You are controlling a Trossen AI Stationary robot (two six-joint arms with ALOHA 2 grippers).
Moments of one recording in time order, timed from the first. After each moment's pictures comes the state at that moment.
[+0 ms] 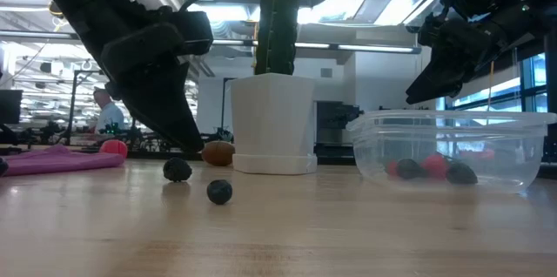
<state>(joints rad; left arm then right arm) -0.40 1.65 0.81 -0.21 -0.46 -0.76 -0.36 0.77 0.40 -0.26 -0.08 0.15</state>
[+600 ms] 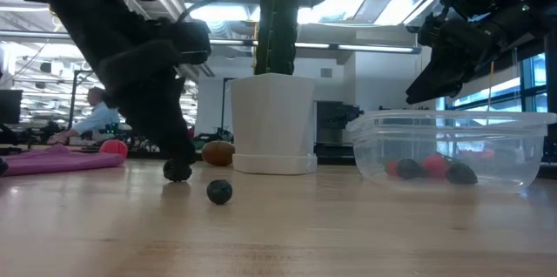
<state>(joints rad) -0.40 1.68 0.81 -0.22 -0.46 -0.78 -0.36 0.77 0.40 -0.26 -0.08 0.15</state>
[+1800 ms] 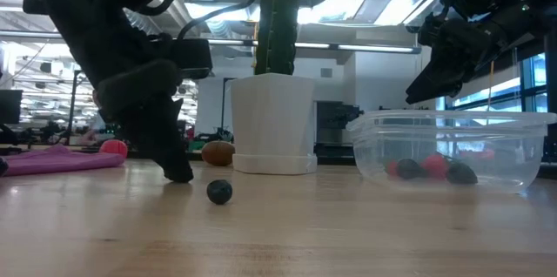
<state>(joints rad) -0.40 1.74 0.81 -0.20 -0.43 -0.80 -0.36 0.77 0.40 -0.26 -0.08 0.15</state>
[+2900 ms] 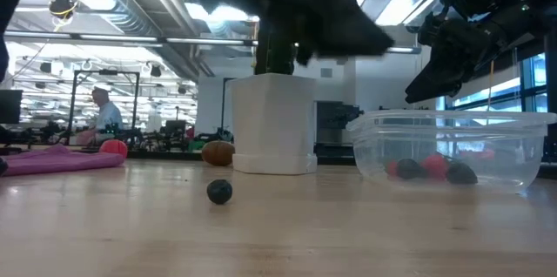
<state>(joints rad) -0.11 1.92 1.20 0.35 -0.15 -0.12 -0.36 0.77 0.40 -0.25 -0.08 0.15</state>
